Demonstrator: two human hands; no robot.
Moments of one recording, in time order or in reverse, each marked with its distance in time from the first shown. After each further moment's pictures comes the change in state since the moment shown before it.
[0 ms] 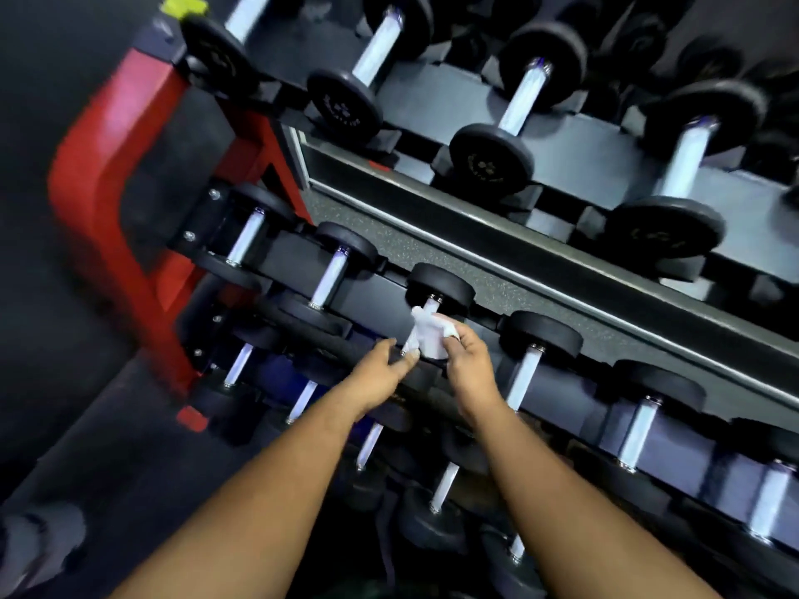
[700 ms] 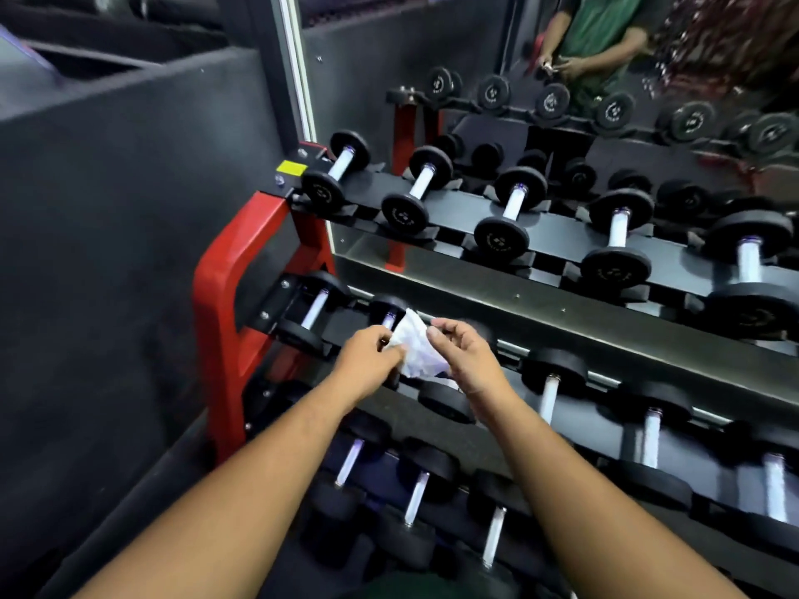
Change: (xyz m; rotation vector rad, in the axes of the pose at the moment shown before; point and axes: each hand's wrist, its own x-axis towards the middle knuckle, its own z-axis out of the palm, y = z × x) left_hand -0.192 0.020 -0.156 0.183 0.337 0.473; right_hand -0.161 -0.111 0.109 -0.014 -0.103 -0.169
